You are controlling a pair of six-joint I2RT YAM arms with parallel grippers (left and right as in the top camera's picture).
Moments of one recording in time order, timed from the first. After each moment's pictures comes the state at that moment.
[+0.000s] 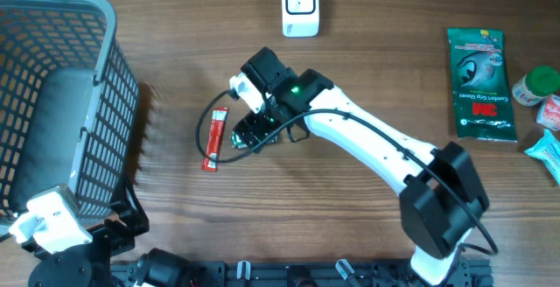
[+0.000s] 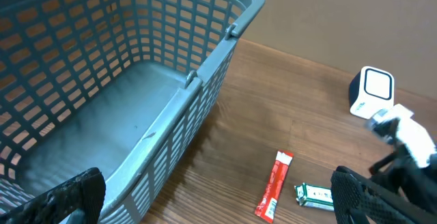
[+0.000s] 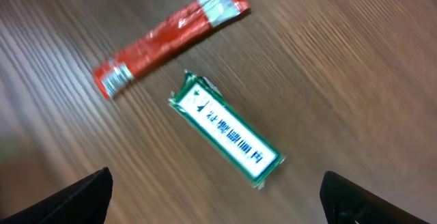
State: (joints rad) left arm -0.35 0.35 1.11 -1.24 -0.56 -0.44; right arm 0.76 1.93 1.53 -0.80 -0.18 -0.15
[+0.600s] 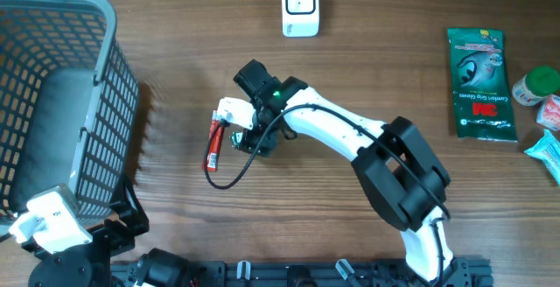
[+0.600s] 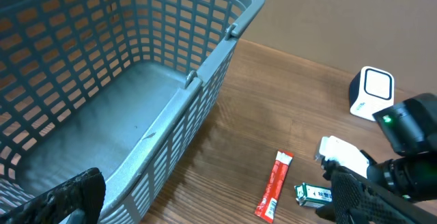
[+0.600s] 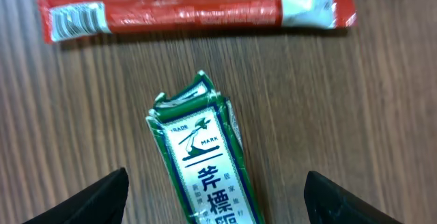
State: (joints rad) left arm -0.35 0.35 1.11 -1.24 -0.56 -0.44; right arm 0.76 2.13 1.52 -0.67 -0.26 -0.59
